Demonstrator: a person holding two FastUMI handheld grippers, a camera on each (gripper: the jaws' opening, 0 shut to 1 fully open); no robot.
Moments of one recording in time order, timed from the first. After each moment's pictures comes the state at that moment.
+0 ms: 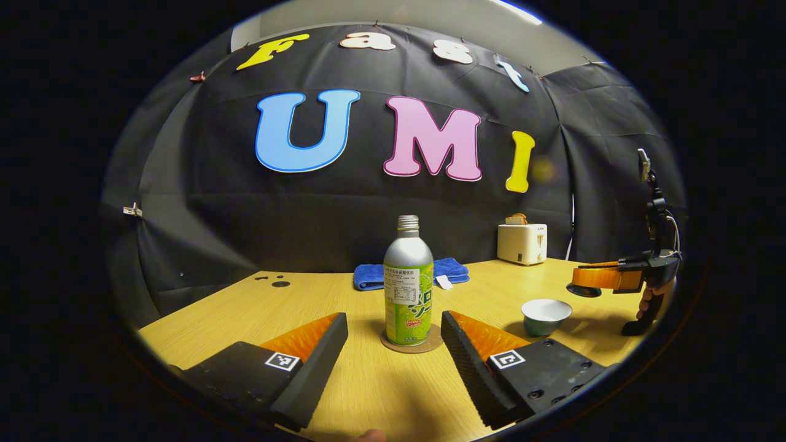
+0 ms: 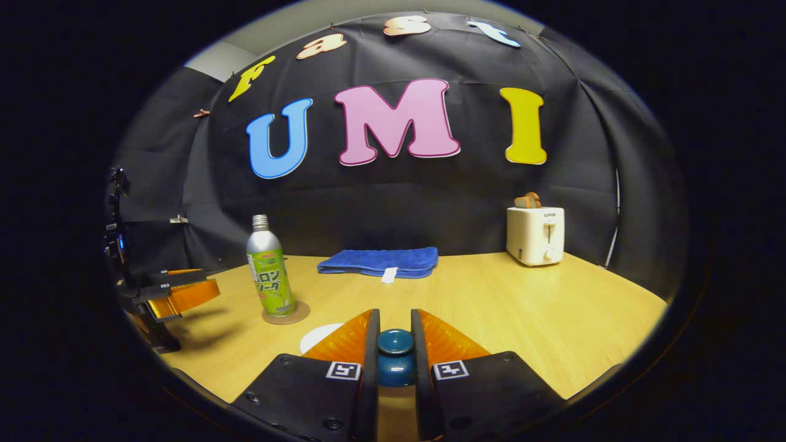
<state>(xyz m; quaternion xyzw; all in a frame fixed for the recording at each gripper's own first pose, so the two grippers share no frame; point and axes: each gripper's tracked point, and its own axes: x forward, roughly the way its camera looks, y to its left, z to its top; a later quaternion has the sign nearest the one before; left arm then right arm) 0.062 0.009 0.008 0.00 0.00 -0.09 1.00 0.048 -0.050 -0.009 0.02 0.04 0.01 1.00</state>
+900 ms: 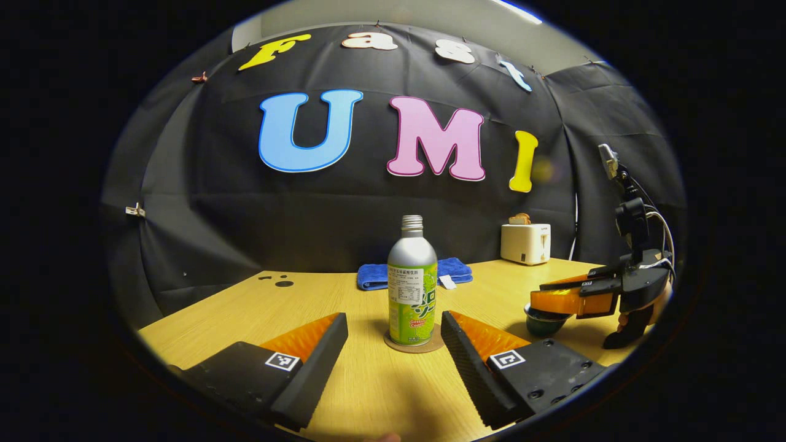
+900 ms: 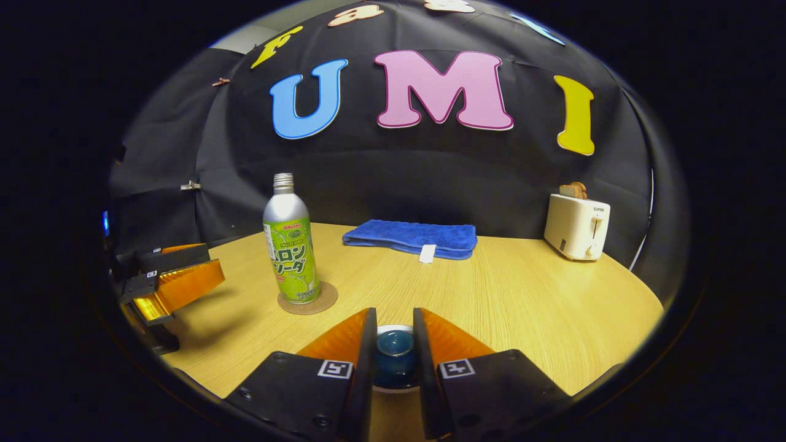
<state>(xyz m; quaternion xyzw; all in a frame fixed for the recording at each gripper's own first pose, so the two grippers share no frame) 0.062 0.014 0.009 0.00 0.00 -0.08 1.00 0.082 -0.003 -0.036 -0.01 0.10 0.04 0.99</state>
